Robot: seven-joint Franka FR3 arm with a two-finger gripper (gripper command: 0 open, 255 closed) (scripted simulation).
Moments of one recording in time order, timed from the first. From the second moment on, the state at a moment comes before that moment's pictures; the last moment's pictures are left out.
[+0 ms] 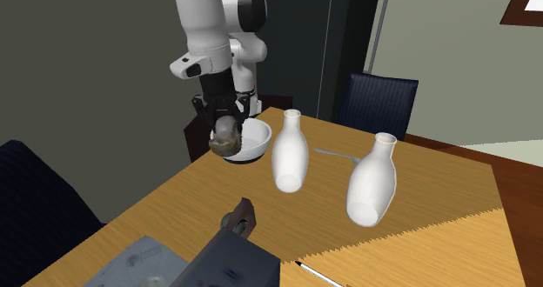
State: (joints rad) arm 0.09 0.41 0.13 -1.46 0.03 1.83 0.13
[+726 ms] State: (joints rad) arm 0.07 -0.04 0.13 -2.04 0.09 1.96 0.10
